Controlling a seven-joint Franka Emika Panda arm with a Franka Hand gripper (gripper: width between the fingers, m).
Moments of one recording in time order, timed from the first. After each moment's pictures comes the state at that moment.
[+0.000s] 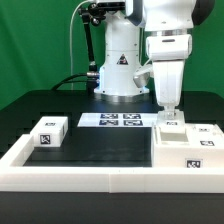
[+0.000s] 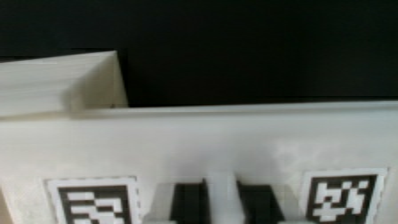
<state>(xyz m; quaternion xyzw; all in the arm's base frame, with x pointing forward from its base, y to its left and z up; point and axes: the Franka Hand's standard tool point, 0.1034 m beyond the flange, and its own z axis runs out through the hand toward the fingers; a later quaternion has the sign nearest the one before) 0.470 0.068 0.055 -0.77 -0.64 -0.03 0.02</state>
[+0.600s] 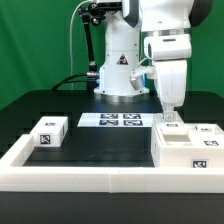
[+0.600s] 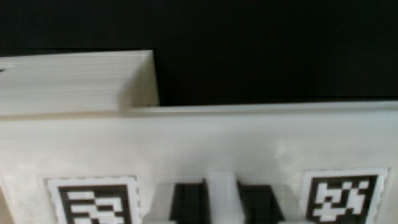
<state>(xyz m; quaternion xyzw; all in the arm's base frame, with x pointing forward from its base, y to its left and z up) 0.483 0.062 0.055 -0.74 -0.67 -0.04 0.01</state>
